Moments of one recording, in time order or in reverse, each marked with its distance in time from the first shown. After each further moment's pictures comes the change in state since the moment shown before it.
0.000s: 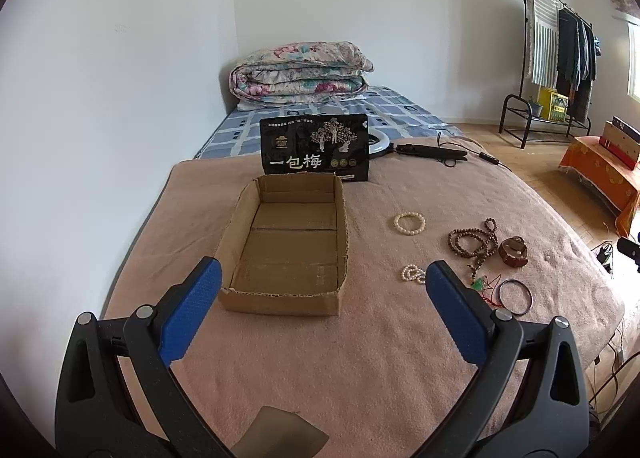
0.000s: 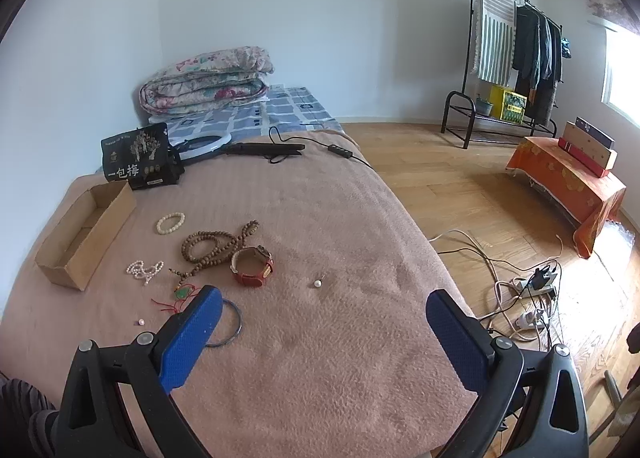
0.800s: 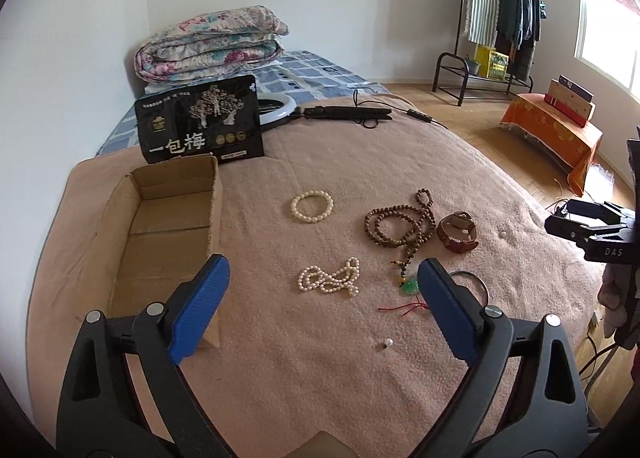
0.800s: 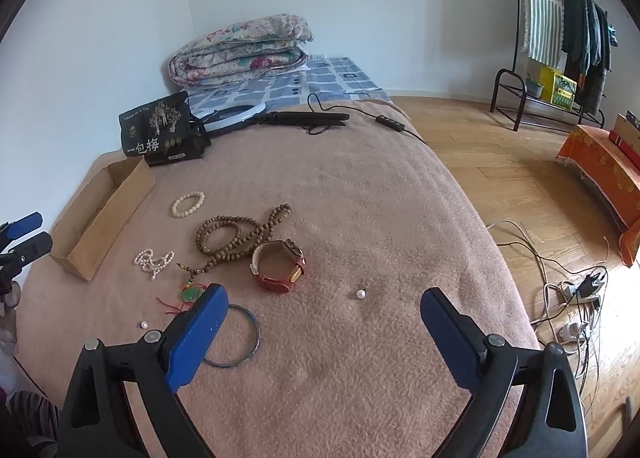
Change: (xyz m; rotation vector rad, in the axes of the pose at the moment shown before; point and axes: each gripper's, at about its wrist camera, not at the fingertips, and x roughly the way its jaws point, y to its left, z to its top) left arm 0.095 -0.096 0.010 0.122 0.130 -0.246; right arm 0.086 0.012 0.015 -0.044 0.115 0.170
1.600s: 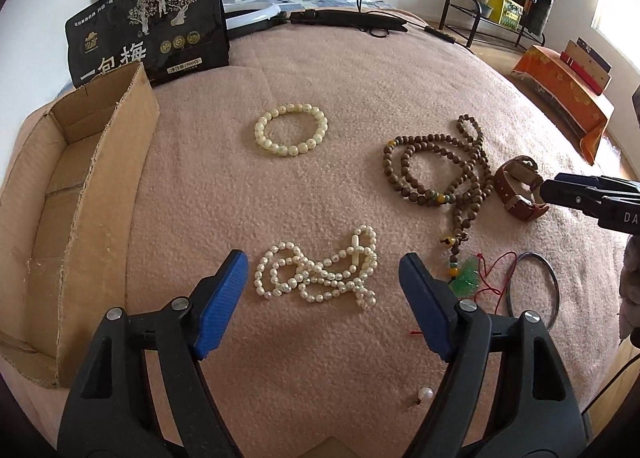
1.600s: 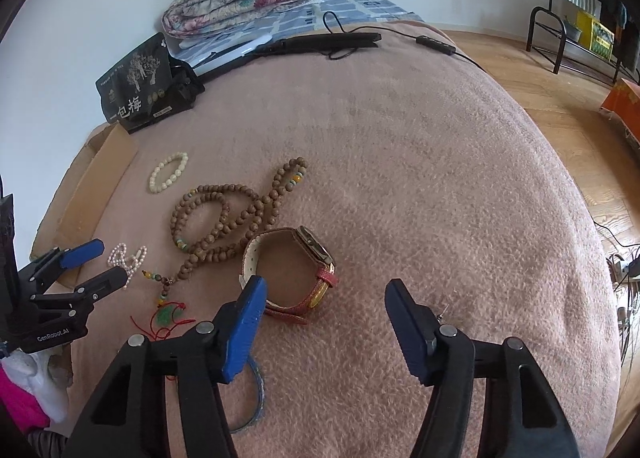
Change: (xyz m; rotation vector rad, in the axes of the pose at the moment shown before) left arm 0.144 -0.004 -0.028 -0.012 0.250 -0.009; right arm 0.121 0.006 0.013 0.053 0.232 0.113
